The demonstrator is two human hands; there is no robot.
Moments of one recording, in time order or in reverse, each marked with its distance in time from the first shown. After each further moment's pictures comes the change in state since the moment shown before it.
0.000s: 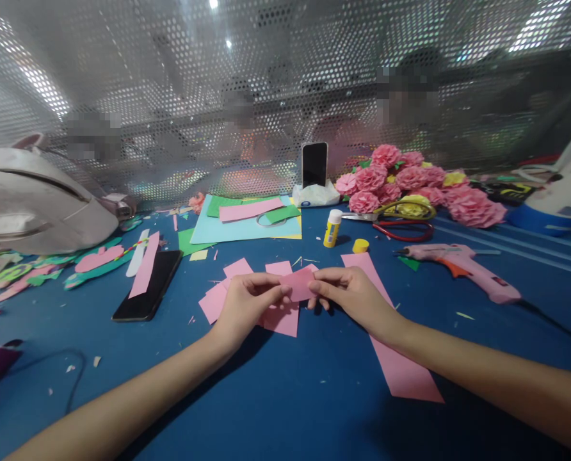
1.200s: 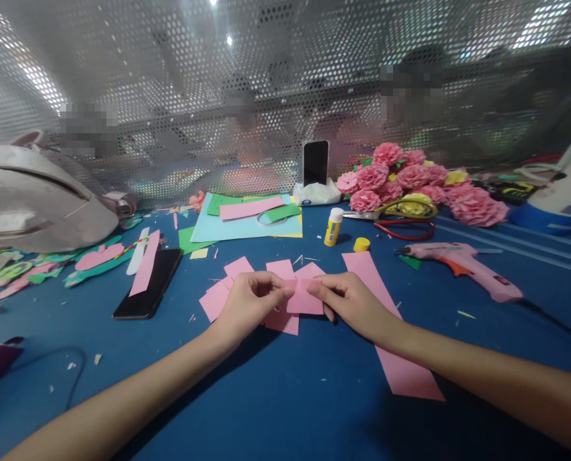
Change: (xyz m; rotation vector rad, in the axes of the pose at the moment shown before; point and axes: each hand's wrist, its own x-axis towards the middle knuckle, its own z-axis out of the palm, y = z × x) left_hand -0.001 0.009 0.001 0.105 -0.055 0.014; right_hand -0.007 0.000 0.006 -0.281 -0.007 -0.058
